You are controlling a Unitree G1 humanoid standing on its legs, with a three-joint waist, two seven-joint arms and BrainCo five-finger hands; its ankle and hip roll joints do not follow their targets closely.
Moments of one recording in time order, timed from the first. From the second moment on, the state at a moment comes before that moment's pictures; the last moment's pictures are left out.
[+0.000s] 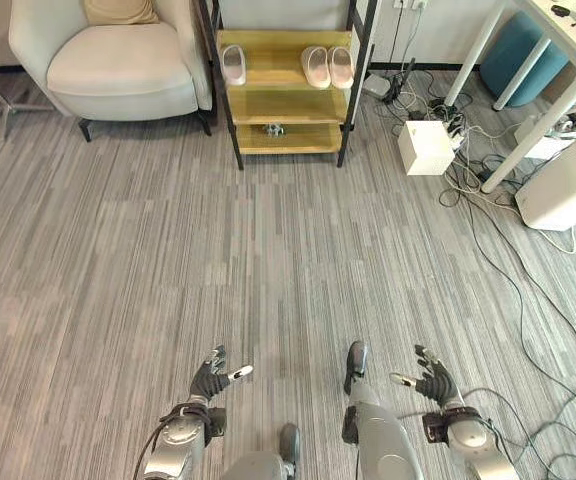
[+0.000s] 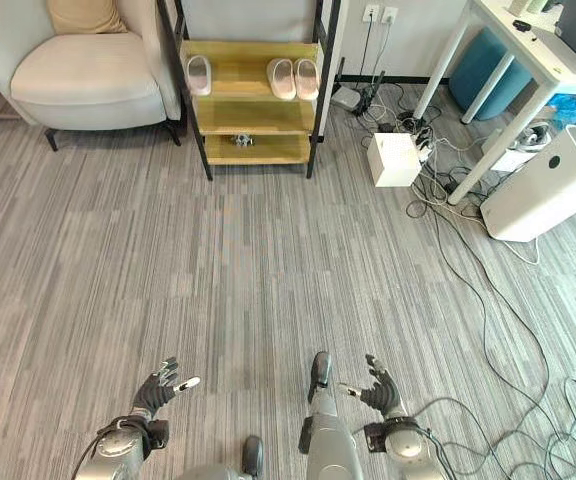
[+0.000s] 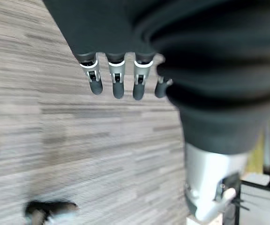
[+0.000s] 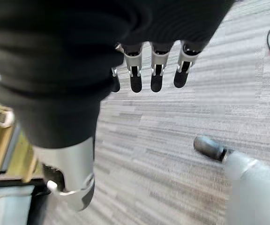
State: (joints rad) left arm 0.07 0.26 -0.21 0.66 -0.31 -0.14 0.07; right arm 0.15 -0.31 0.21 0.51 0.11 -0.09 -0.16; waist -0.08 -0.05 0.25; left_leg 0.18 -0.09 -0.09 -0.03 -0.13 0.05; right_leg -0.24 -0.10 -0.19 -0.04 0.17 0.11
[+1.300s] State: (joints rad) left arm 0.05 0.25 -0.27 0.63 -0.32 -0.12 0.04; right arm 0.12 -0.30 0.25 0.58 0.14 -0.09 -0.14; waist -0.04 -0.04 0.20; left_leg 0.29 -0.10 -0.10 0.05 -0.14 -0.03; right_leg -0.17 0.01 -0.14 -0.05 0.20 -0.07
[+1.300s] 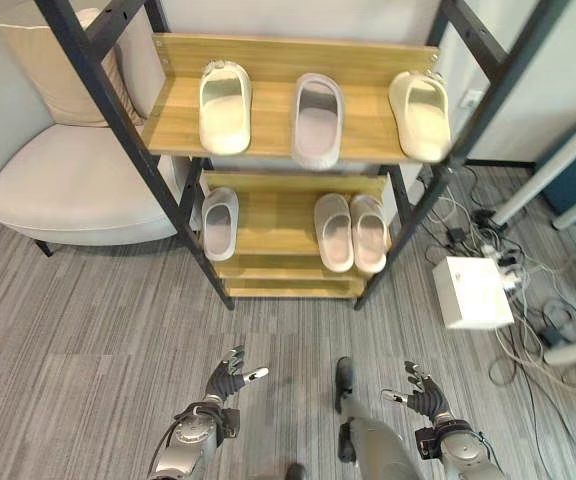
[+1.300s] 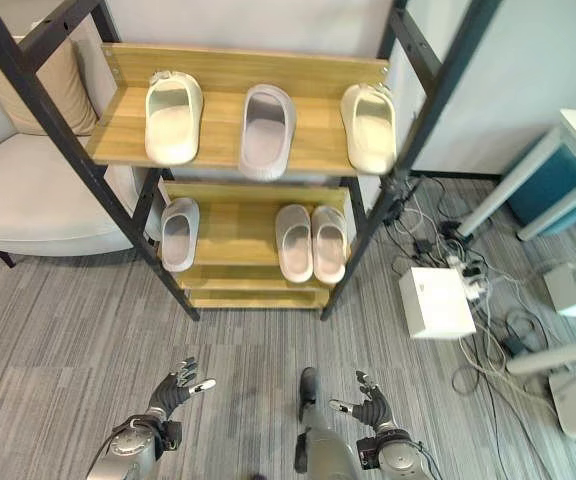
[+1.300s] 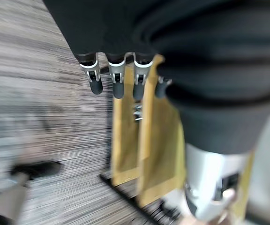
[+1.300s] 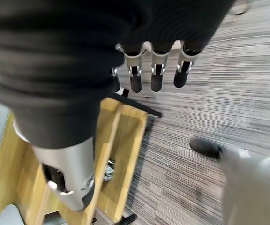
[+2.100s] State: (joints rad) left arm 0.11 0.28 -0.27 0.53 -0.32 -0.13 0.08; right arm 0.19 -0.32 0.23 0.57 0.16 -0.11 -0.13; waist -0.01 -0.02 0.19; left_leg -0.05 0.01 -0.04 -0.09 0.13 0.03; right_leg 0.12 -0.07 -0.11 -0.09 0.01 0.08
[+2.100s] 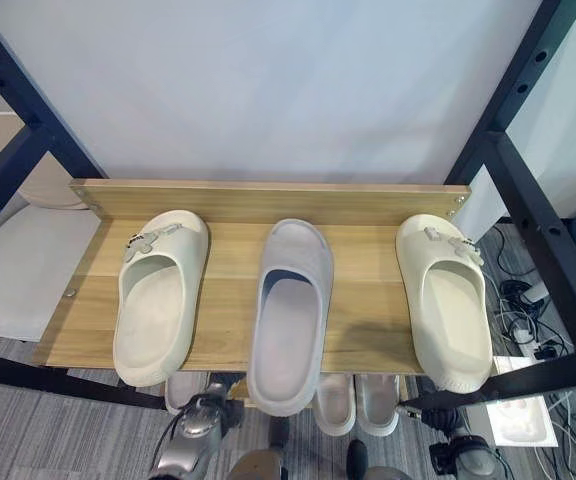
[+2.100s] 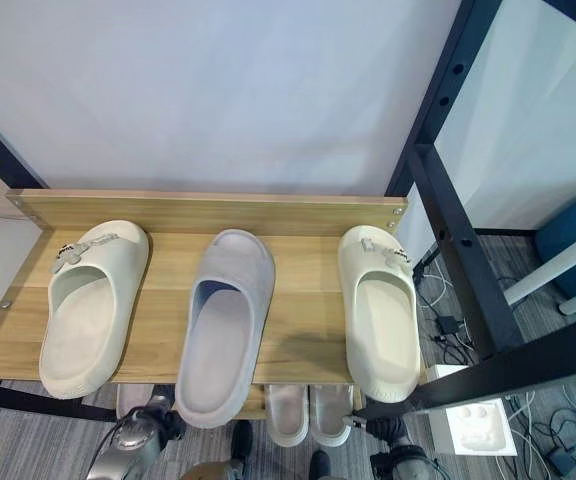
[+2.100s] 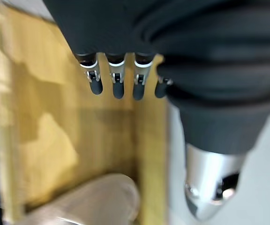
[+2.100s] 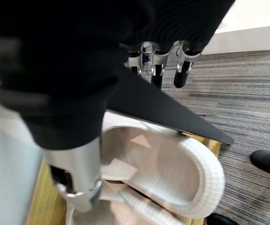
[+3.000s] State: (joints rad) left arm -0.03 0.26 -0.39 0.56 -0.29 -0.15 0.07; right arm 0.12 -0.42 0.06 0.59 0.13 -0.08 -0.22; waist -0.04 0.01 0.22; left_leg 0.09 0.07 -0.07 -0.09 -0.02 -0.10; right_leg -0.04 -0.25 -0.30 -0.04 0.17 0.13
